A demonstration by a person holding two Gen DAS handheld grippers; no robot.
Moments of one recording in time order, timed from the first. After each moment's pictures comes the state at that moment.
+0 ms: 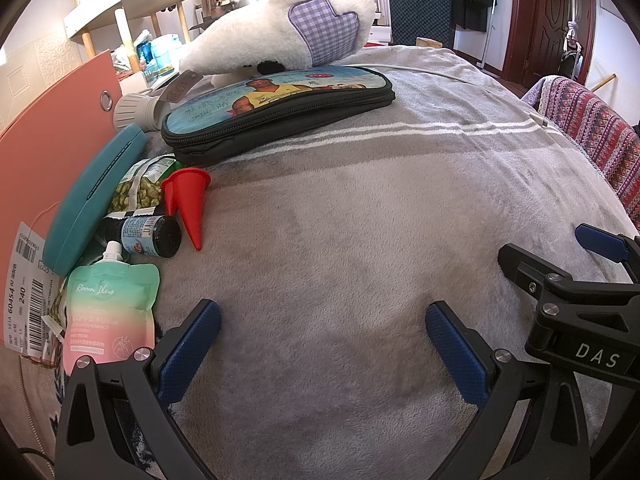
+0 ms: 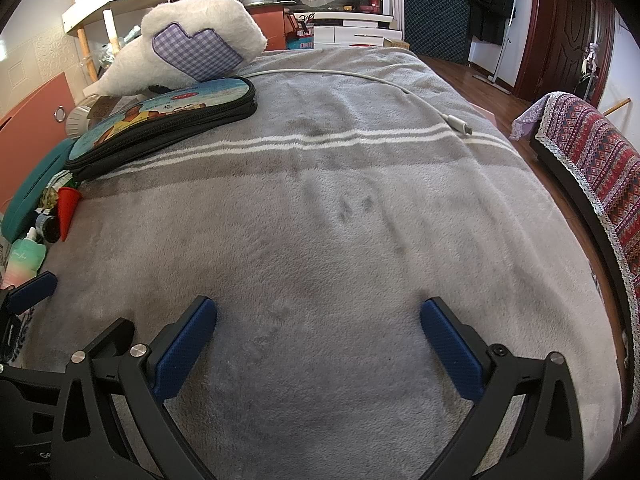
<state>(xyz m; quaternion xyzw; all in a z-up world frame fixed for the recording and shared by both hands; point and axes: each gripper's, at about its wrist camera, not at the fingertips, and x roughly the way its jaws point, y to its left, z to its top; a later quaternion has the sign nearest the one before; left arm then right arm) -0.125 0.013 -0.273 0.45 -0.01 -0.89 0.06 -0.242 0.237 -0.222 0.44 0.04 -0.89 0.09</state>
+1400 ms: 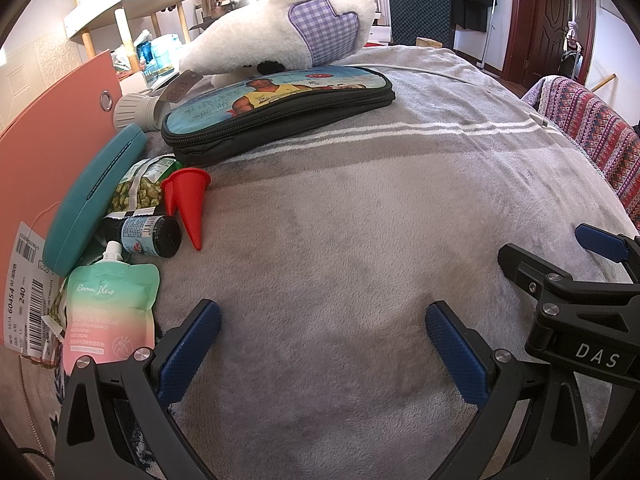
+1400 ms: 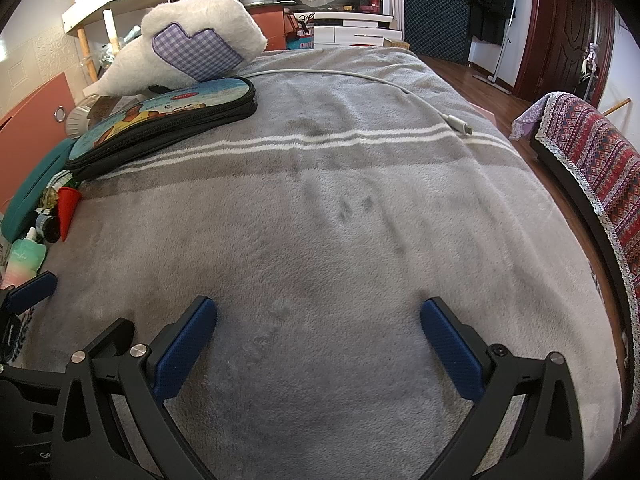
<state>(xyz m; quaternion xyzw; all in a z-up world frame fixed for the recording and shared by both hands) -0.123 0.011 -0.273 0.45 -0.01 -0.89 0.07 -0.243 0.236 -0.221 0.44 0.04 -0.89 0.09</state>
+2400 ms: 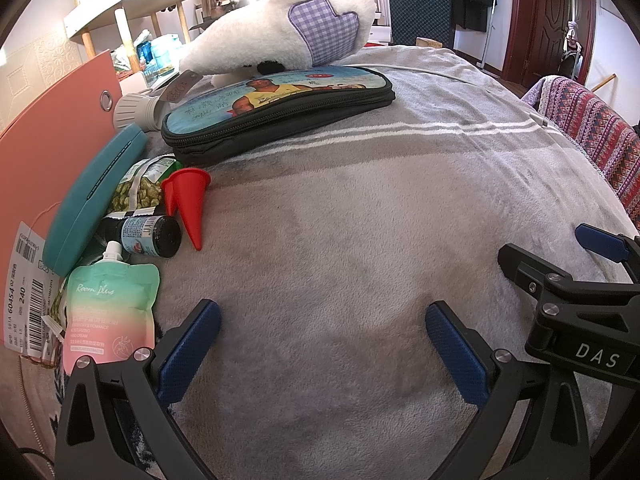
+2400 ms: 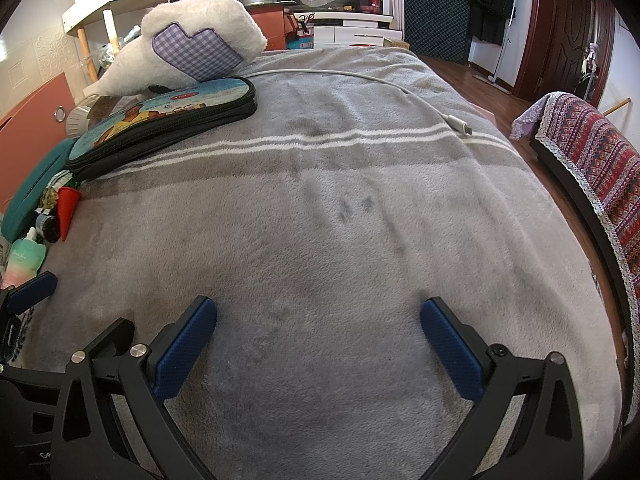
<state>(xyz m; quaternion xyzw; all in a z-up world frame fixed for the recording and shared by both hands) -0.125 0.013 -0.274 0.45 -0.01 -0.89 0.07 -0.243 0.236 -0.219 0.44 0.04 -0.89 0.09</state>
